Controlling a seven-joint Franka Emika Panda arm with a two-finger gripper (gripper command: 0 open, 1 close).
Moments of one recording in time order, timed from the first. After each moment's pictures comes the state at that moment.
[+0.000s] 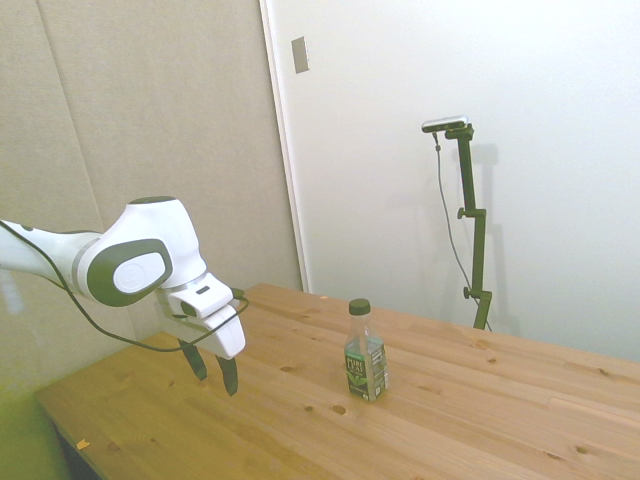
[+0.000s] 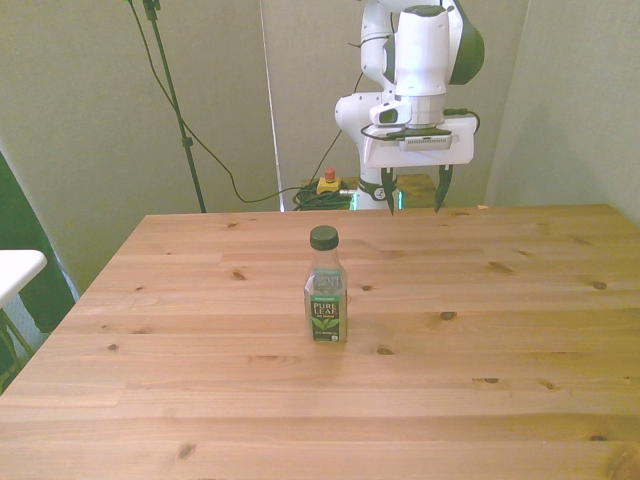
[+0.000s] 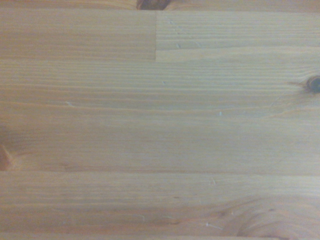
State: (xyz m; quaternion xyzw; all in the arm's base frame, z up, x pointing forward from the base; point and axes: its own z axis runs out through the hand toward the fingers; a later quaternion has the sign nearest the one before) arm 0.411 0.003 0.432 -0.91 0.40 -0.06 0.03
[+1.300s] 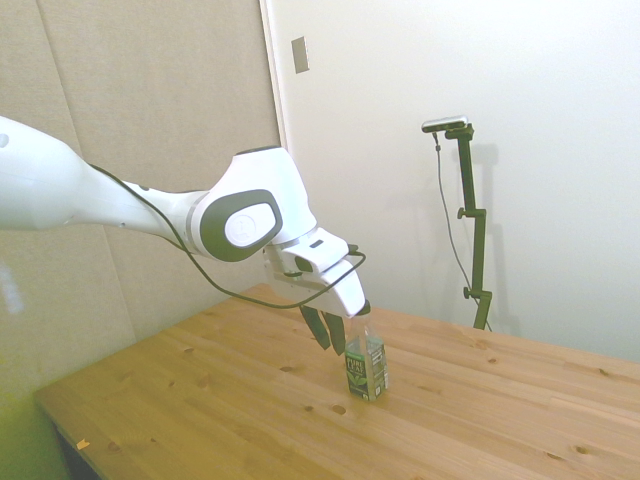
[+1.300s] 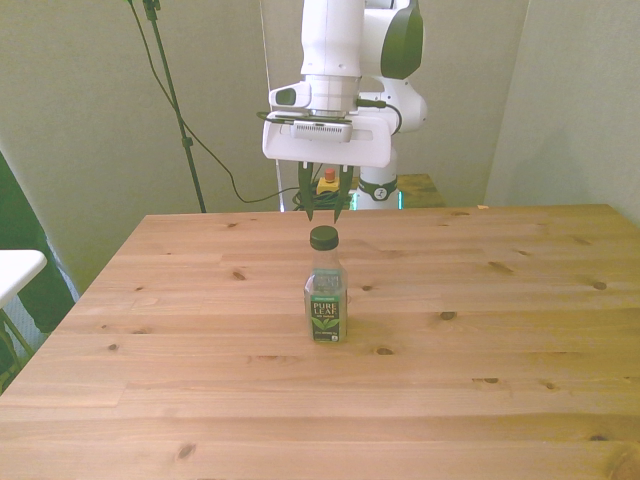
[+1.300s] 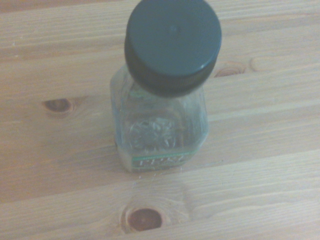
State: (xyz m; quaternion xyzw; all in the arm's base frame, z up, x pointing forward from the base) arm 0.514 -0.165 0.492 -0.87 0.48 -0.12 0.00
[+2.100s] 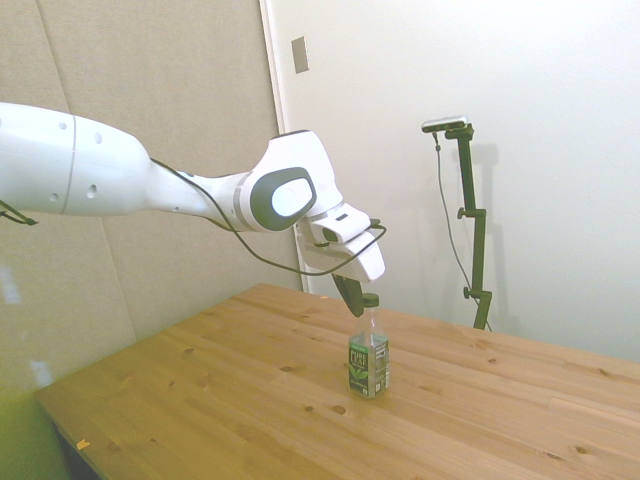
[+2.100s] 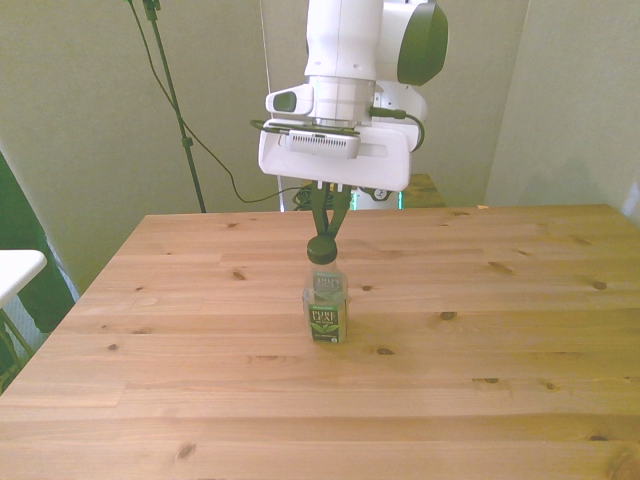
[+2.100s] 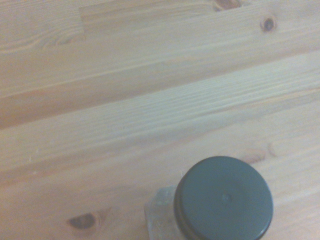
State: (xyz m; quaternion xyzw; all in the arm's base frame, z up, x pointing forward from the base) arm 0.616 -0.154 0.510 -0.84 0.53 -0.14 0.01
